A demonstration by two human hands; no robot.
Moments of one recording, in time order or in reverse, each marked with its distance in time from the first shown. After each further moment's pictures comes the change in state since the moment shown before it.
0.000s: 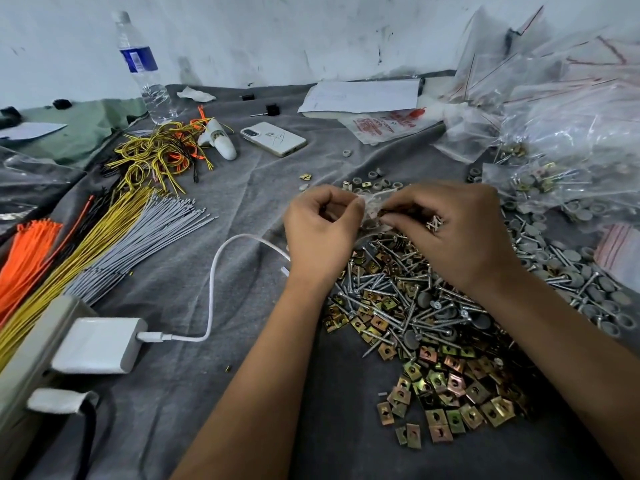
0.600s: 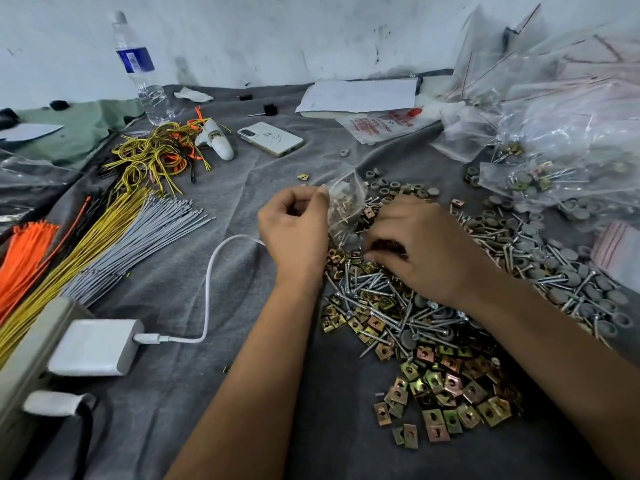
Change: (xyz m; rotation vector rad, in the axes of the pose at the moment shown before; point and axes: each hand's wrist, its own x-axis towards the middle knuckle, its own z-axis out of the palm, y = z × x) left_hand 0.008 -0.004 -0.005 -0.133 0.313 -0.122; right_hand -0.003 0.000 0.014 -0.163 -0.374 -0.037
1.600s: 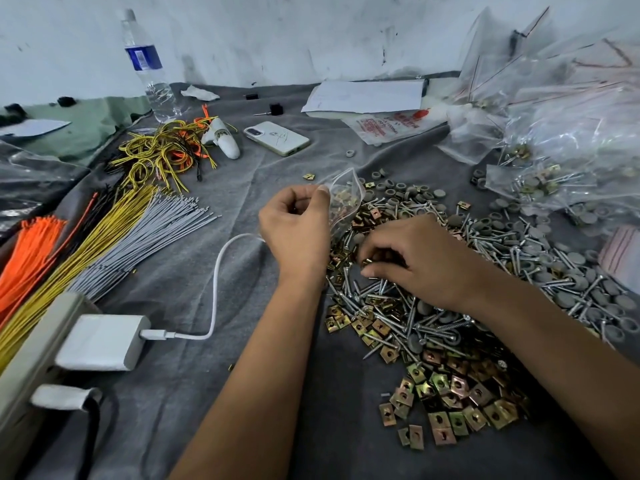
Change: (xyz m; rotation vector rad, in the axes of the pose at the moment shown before) left_hand 0.003 0.001 -0.003 -0.026 0.031 -0.001; right_hand 0.001 -0.001 0.005 0.232 -0.176 0.035
